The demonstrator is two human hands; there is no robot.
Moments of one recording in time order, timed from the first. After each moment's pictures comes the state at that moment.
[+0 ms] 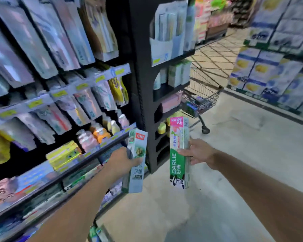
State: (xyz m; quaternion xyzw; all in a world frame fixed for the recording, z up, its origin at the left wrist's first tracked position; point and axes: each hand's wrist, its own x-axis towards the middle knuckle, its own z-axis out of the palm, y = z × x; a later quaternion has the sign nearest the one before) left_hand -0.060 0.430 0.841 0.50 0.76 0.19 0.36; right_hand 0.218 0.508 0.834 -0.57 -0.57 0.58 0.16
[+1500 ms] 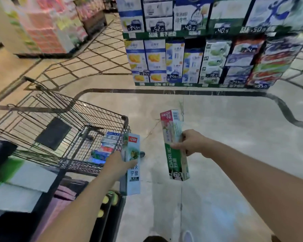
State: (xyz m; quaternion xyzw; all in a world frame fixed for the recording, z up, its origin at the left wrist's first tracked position) left_hand 0.388 1.035 0.801 0.65 0.60 0.04 0.46; right_hand 0.653 0.955 0.810 -0.75 -0.36 0.49 0.26
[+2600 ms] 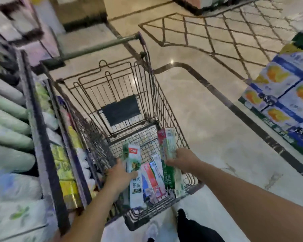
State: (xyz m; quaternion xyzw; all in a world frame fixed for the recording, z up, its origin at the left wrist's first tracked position) left_hand 0.271 1.372 0.702 0.26 0.81 0.18 0.50; right_hand 0.473 1.491 0.706 -0.59 -0.64 0.49 -0.09
